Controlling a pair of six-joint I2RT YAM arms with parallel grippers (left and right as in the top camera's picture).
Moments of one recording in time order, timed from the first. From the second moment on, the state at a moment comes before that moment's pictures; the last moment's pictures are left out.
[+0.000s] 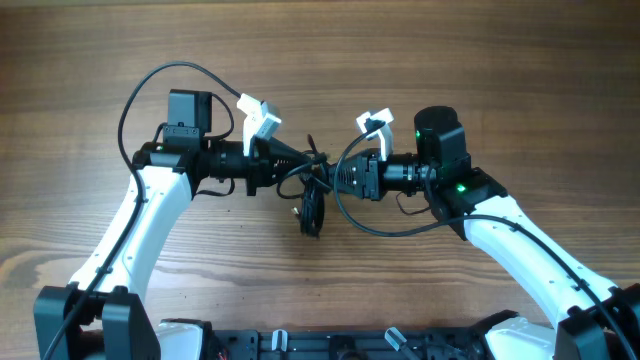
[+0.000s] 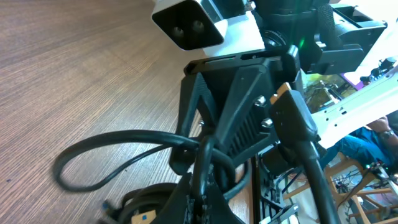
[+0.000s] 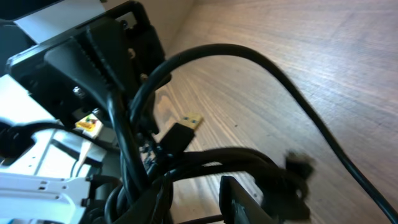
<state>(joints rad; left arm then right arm) -0.11 1.48 0.98 -0.56 1.27 0.46 0.41 1.40 0.78 0.05 -0.94 0.45</state>
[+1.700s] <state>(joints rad) -0.13 1.48 0.98 -0.54 1.17 0.45 0.44 1.40 0.78 -0.10 -0.98 0.62</state>
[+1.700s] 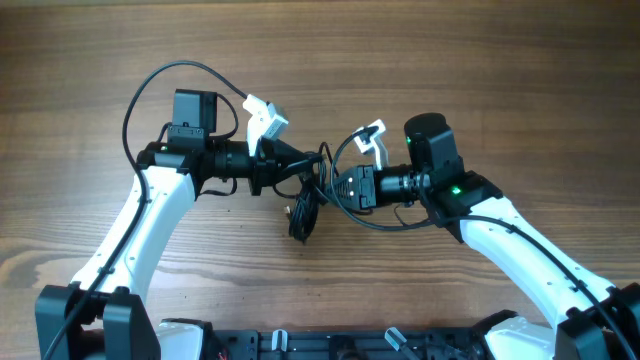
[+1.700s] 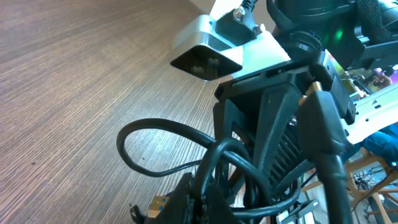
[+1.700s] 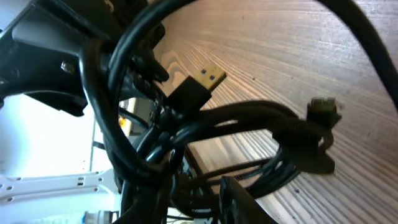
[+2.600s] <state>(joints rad) -0.13 1.48 0.98 -0.53 1.15 0.42 0.45 1.40 0.78 0.11 -0.77 0.60</state>
